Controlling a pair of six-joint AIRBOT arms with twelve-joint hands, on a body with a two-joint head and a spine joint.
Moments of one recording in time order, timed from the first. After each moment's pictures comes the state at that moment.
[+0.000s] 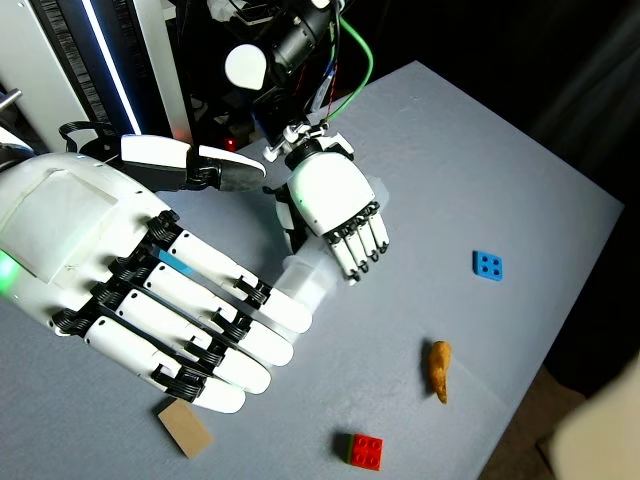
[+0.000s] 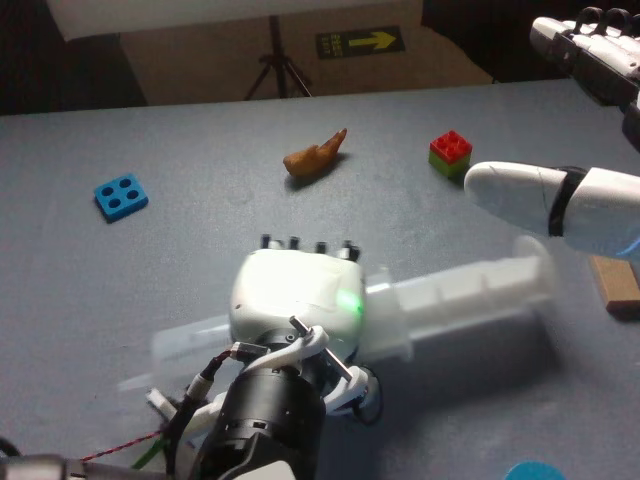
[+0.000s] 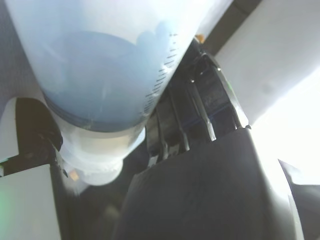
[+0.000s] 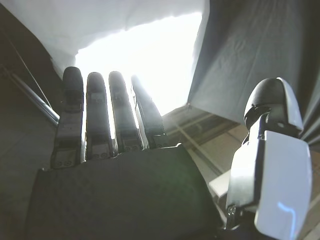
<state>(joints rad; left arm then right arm) 0.73 -1.46 0.84 1.97 1.25 -0.97 -0.56 -0.79 0.56 0.82 1.01 -1.43</state>
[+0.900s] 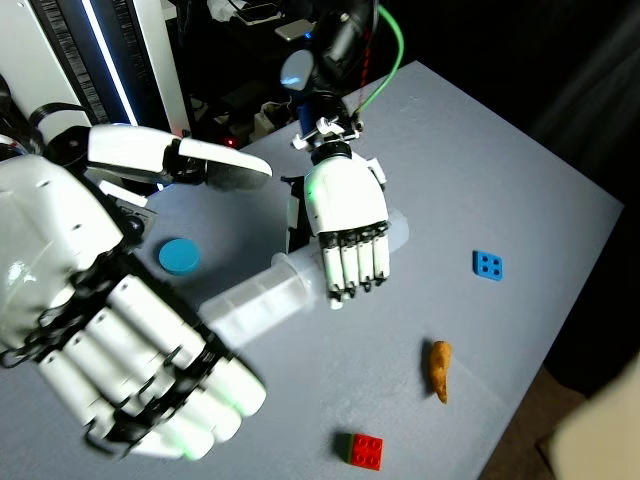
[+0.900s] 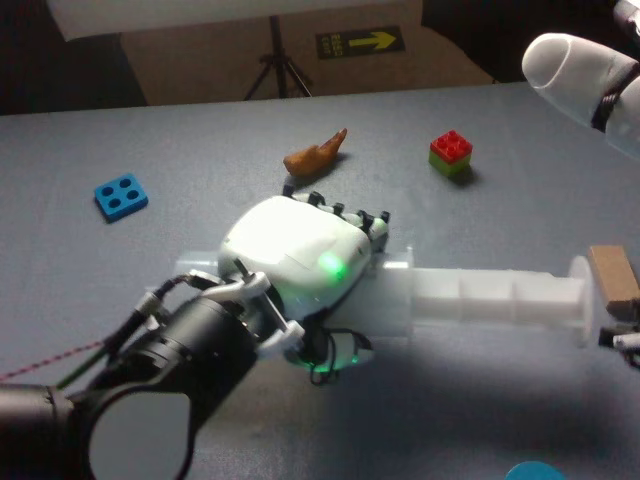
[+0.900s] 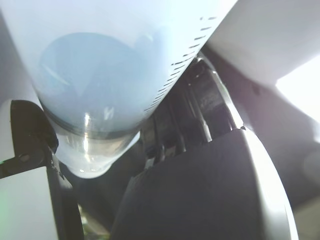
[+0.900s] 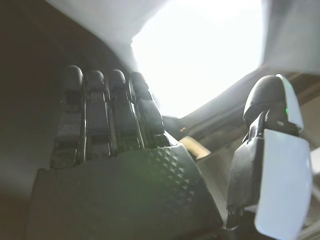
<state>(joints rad) 0.73 -1.27 0.94 2.38 0.79 -1.28 -0.43 -0.80 0.47 1.24 1.18 -1.30</state>
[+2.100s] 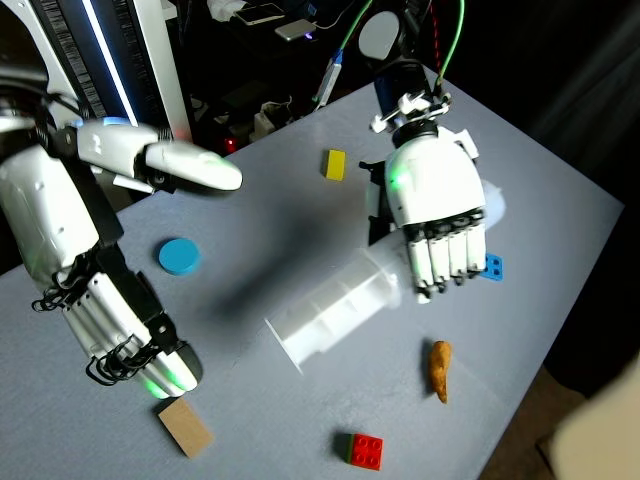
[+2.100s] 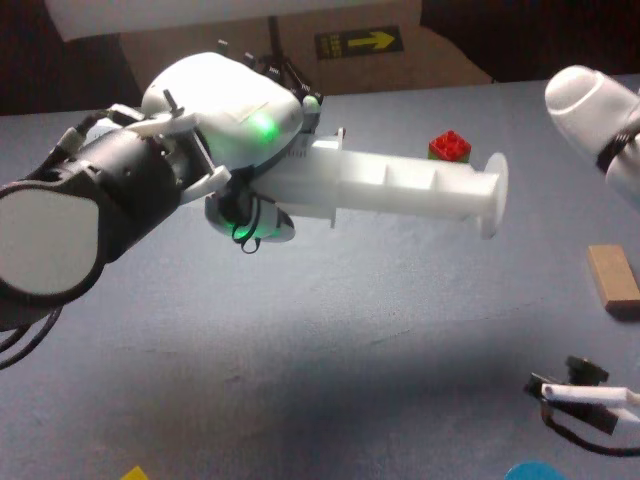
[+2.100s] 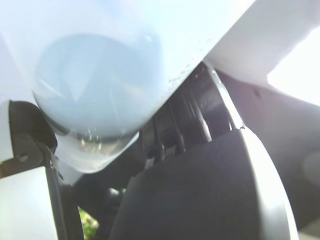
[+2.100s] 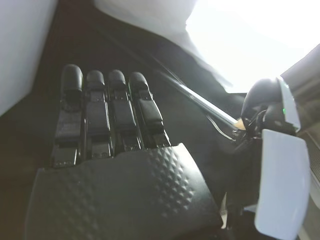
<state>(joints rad) 0.48 -1.12 1.02 2.22 0.49 -0.99 -0.50 -0.96 0.40 1.37 1.49 -1.01</state>
